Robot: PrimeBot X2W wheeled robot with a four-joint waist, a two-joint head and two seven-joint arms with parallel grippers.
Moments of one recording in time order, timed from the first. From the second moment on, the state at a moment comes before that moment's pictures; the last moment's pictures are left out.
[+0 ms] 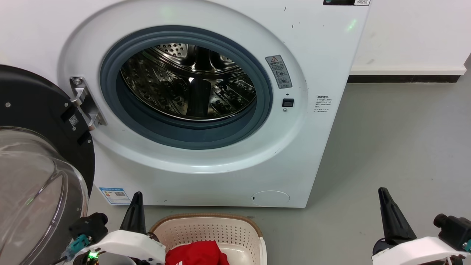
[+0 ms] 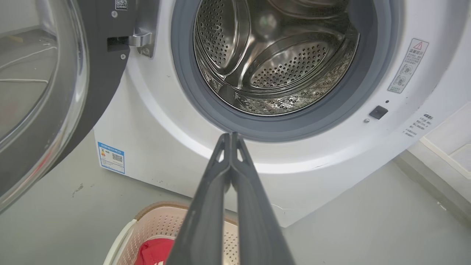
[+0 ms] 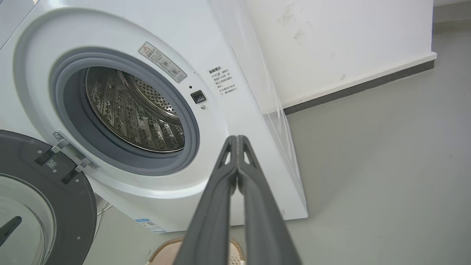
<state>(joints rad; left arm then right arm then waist) -0.03 0.09 -0.05 0.22 -0.51 0.01 -0.14 0.08 -0.07 0.00 0.06 0.49 0.13 -0.11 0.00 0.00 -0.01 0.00</state>
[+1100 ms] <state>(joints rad) -0.05 0.08 0.02 0.23 -0.97 -0.04 -0.03 0.01 -0.08 -0.02 0.13 0.99 0.13 -0.04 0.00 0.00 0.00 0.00</state>
